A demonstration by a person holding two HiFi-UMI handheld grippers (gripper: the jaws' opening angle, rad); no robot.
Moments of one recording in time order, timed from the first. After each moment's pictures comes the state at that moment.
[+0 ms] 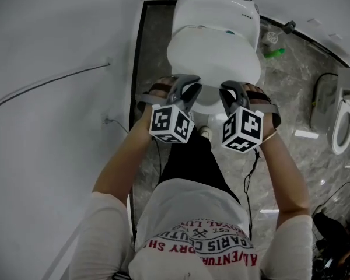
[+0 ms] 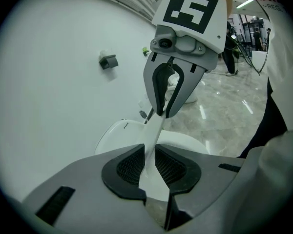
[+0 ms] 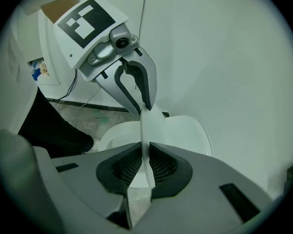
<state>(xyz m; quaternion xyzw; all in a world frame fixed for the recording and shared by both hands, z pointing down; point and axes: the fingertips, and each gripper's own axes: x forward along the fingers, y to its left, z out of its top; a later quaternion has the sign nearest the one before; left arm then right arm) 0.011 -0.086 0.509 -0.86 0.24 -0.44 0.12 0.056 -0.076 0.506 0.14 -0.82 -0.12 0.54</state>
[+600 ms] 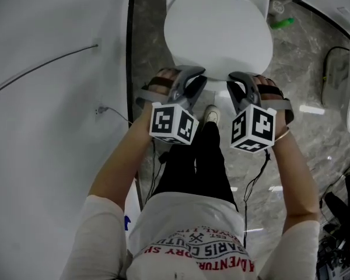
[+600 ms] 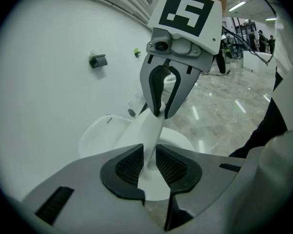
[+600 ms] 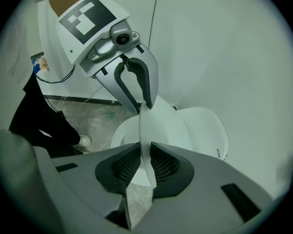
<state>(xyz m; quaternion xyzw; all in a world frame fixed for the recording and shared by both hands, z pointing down) -0.009 -0.013 0.596 -0.87 0.21 -0.42 0.13 0.036 -0.004 0.596 0.14 -0.80 -0.11 0.57</state>
